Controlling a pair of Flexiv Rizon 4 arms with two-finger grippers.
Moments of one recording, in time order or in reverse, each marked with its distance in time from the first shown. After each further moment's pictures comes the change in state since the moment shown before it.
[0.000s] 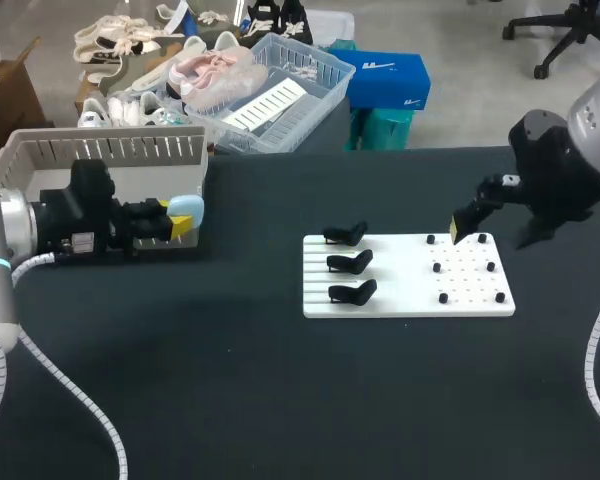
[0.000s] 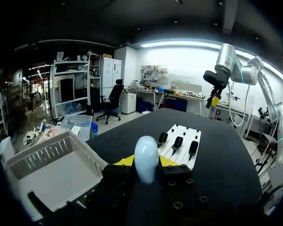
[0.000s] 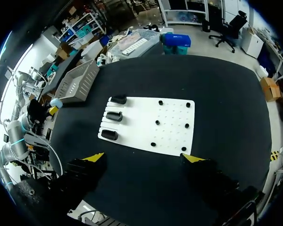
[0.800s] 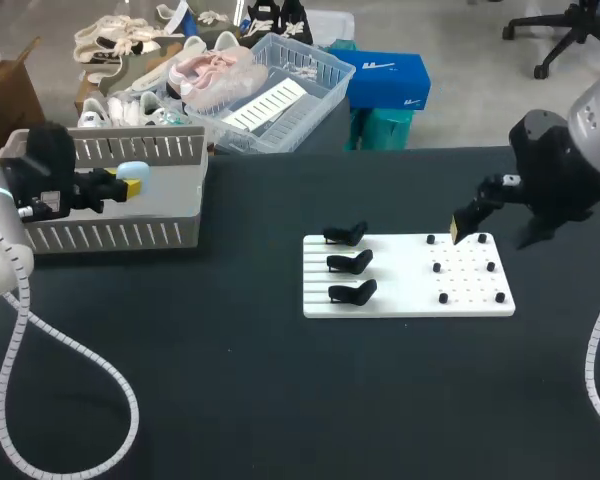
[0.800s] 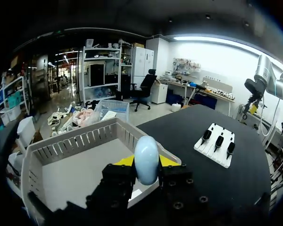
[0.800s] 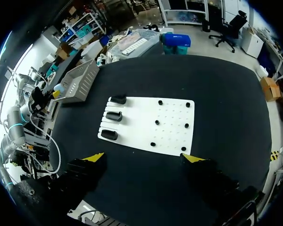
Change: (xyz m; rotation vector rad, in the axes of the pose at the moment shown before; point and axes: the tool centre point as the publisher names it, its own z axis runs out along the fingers) left arm 0.011 0.114 -0.026 -0.259 0.110 -0.147; right arm 0.000 0.000 0.000 -0.001 0.001 0.000
